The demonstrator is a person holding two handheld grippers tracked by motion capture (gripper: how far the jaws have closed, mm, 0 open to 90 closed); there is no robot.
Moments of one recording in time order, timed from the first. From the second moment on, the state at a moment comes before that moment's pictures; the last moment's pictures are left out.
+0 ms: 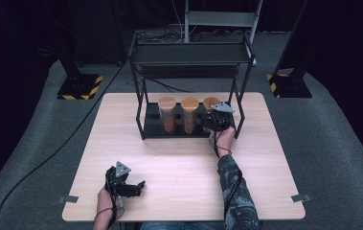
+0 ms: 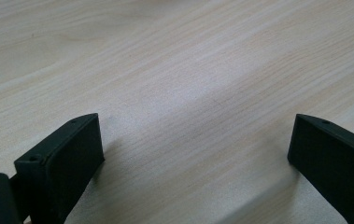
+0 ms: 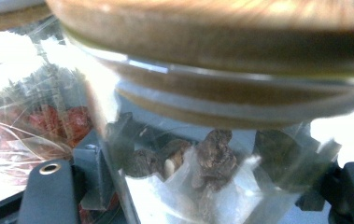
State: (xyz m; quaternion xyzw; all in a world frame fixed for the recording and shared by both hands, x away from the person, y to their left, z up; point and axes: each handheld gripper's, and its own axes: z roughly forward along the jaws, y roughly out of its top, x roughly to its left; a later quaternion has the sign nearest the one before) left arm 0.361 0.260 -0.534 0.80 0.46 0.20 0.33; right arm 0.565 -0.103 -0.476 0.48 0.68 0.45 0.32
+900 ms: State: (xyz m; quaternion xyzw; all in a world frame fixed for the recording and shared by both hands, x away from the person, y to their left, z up) left arm 0.361 0.260 -0.534 0.80 0.46 0.20 0.33; right arm 0.567 -0.106 -0.473 0.48 0.69 0.44 0.31
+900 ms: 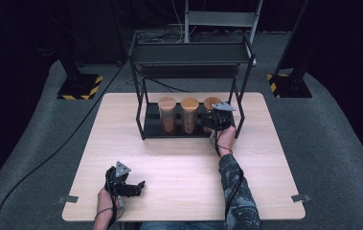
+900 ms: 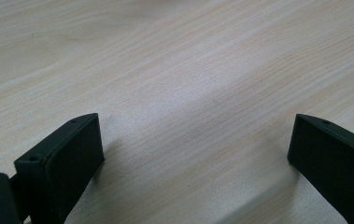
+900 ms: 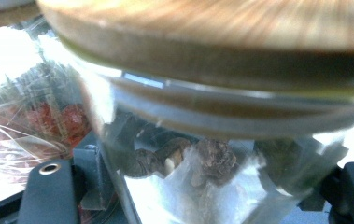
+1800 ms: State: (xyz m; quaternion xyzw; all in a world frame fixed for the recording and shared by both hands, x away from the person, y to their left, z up) left arm 0.361 0.260 -0.534 0.80 0.46 0.20 0.33; right arm 0.551 -0.123 -0.474 0.48 0.75 0.39 0.25
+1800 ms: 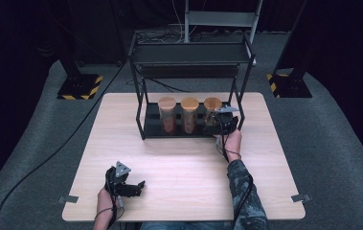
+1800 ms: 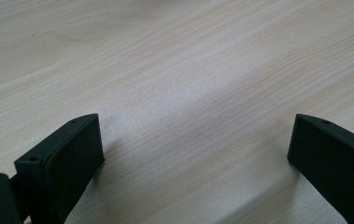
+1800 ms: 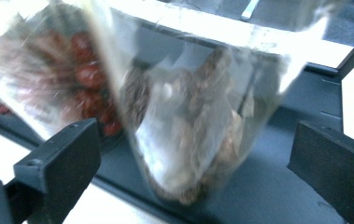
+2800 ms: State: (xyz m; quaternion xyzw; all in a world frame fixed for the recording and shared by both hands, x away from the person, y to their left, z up) left arm 0.361 0.260 -0.534 0.80 0.46 0.20 0.33; right arm 0.412 -0.180 -0.517 0.48 0.76 0.38 0.22
